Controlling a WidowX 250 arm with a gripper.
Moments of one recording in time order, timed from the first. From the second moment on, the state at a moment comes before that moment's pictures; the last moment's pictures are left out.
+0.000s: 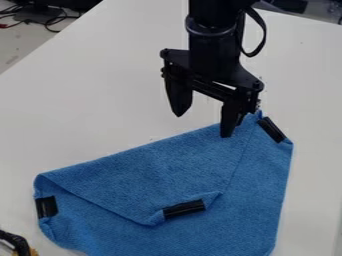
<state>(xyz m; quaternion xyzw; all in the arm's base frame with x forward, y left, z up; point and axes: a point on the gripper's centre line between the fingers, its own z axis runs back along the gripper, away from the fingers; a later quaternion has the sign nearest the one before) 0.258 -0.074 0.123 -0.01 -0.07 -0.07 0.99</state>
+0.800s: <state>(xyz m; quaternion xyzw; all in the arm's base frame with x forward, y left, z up) 0.184 -0.001 0.079 -0.01 -0.09 0.10 0.99</state>
